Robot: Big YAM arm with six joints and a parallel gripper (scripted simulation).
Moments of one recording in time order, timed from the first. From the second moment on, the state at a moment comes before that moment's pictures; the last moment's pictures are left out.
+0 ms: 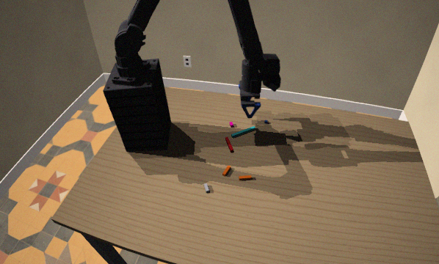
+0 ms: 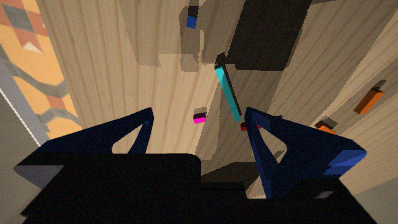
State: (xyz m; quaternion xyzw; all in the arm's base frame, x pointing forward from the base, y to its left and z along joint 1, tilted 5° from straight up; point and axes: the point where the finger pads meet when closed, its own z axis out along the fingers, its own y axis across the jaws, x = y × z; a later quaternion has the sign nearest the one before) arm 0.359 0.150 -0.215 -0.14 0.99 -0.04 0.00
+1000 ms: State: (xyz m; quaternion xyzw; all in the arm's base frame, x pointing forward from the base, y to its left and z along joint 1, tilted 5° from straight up) arm 0.336 0.142 -0.218 0.11 0.99 -0.04 0.01
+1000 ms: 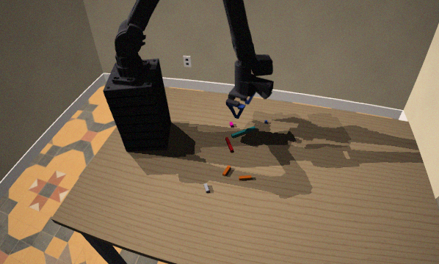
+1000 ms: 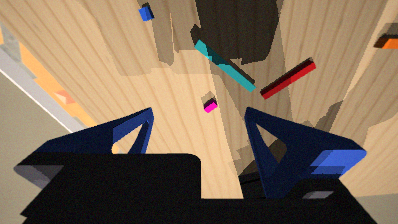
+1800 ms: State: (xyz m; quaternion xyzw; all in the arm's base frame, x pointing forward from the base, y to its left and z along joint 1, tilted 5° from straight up) arm 0.311 0.133 -0.219 0.35 0.94 -0.04 0.02
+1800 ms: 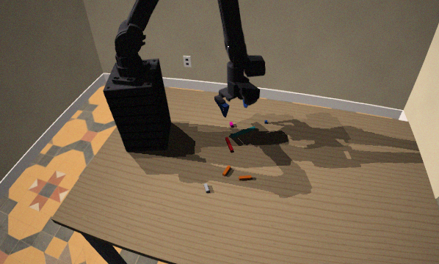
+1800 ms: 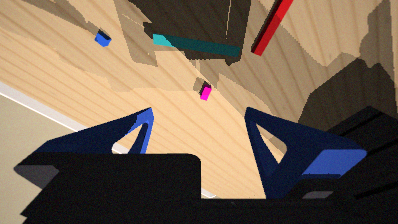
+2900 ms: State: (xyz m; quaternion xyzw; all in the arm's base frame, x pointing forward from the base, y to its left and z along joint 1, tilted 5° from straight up) arm 0.297 0.127 -0.219 0.51 0.86 -0.03 0.03
